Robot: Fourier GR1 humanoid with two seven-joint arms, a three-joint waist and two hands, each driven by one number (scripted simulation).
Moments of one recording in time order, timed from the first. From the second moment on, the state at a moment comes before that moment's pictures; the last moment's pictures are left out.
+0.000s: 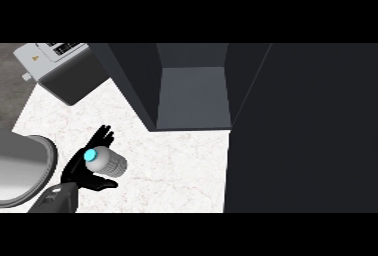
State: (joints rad) left arm -0.43 0.26 0.25 -0.27 0.00 -0.57 -0.68; right arm 0.64 -0.06 0.26 -2.23 -0.23 0.21 -0.16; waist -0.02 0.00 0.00
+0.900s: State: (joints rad) left arm -0.44 0.17 0.20 -0.29 -0.01 -0.61 -0.65; right arm 0.63 -0.06 0.27 -2.16 -0.20 0.22 -0.21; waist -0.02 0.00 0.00
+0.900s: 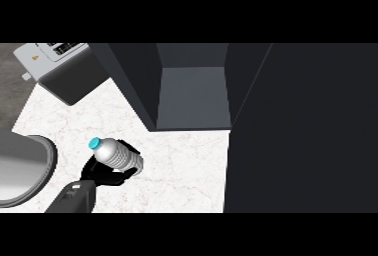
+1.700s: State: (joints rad) left arm -0.38 0.16 0.33 -0.34 0.16 -0.53 -0.70; right arm 0.61 -0.06 0.27 -2.16 -0.21 0.20 -0.19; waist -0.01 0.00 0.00
